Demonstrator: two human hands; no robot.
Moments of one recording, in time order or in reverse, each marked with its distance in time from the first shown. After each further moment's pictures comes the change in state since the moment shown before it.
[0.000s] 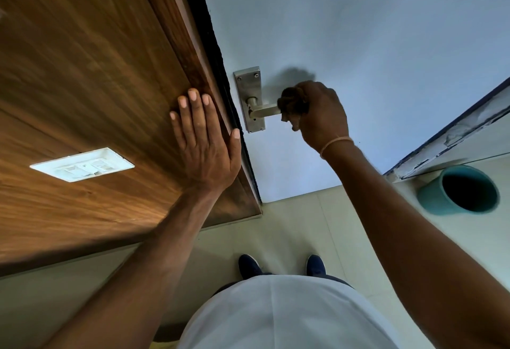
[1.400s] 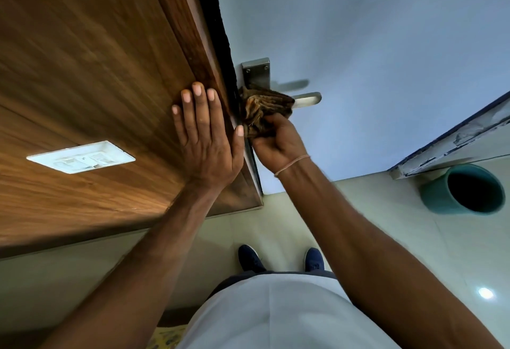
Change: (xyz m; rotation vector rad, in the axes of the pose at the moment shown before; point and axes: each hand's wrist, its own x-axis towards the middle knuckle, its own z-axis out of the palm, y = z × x) left_hand 0.001 -0.004 0.001 0.009 0.017 0.026; right_hand -0.018 -0.055 0.083 1.908 -0.144 1.057
